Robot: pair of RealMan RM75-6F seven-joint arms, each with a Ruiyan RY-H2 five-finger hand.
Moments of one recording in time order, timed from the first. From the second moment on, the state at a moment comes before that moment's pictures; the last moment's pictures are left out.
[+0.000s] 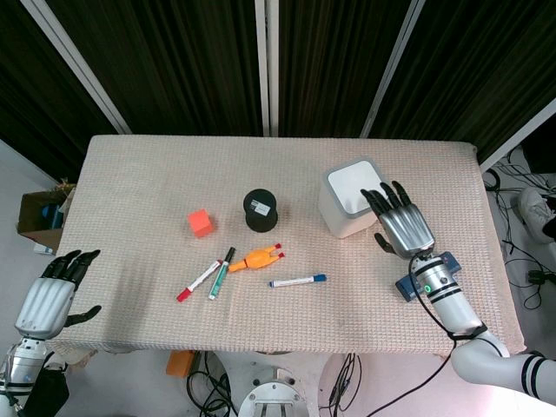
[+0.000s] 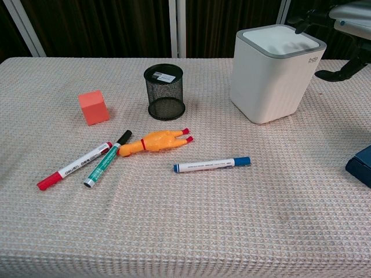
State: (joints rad) left arm -0.10 -1.17 0.03 -1.53 1.63 1.49 0.03; right arm 0.57 -1.26 0.22 -1.67 -1.26 1.01 -0.43
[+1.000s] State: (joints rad) left arm -0.09 -1.17 0.03 -1.51 1.61 1.50 0.00; right arm 0.62 -1.28 0.16 -1.61 -1.22 0.97 -0.40
